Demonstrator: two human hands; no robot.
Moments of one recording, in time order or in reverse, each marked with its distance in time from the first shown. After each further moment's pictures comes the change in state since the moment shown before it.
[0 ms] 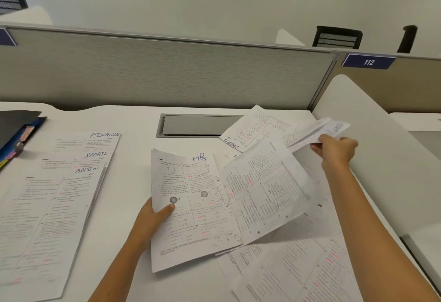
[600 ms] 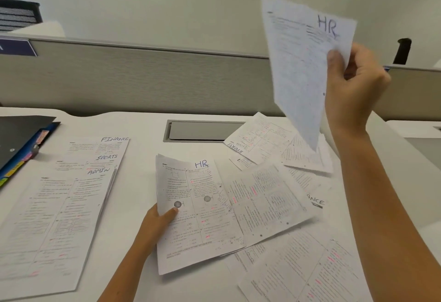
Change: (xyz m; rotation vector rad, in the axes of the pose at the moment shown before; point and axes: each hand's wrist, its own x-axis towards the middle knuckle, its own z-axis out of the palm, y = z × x) left_hand -0.016 -0.003 -0.007 0.046 -0.001 -0.009; right_hand -0.109 -0.135 0.017 -0.152 0.033 -1.211
